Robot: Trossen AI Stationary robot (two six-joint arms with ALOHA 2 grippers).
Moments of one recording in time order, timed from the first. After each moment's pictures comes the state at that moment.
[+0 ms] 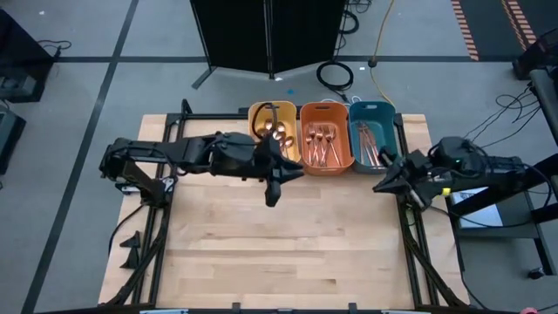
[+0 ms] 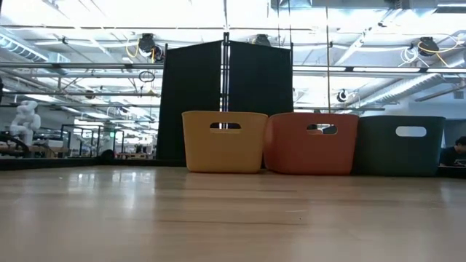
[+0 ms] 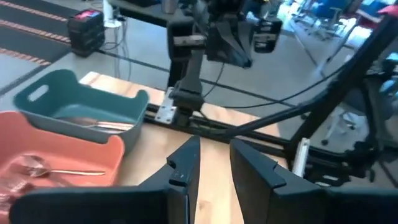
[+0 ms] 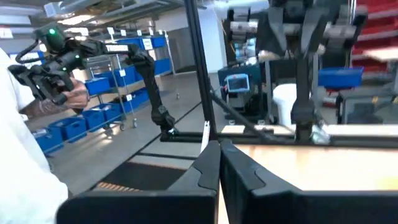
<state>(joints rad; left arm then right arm) -0.11 1.60 1.75 -0.46 -0.12 -0.28 0.06 0.45 0.72 -0.21 -0.35 0.21</state>
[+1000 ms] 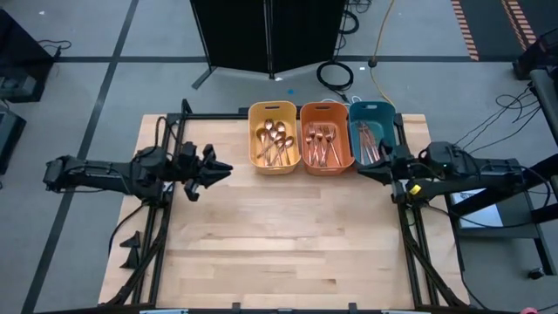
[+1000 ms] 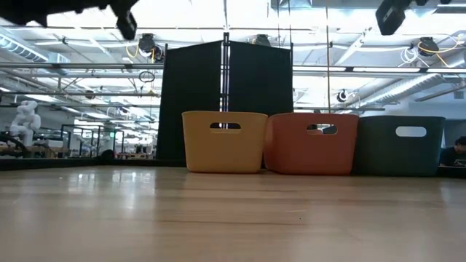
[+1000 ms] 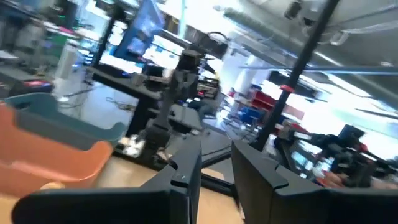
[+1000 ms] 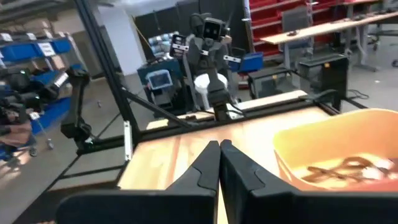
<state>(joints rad) 0.02 0.69 0.44 0.45 0.12 -0.43 0.05 0.44 0.62 -0.22 0.01 0.27</state>
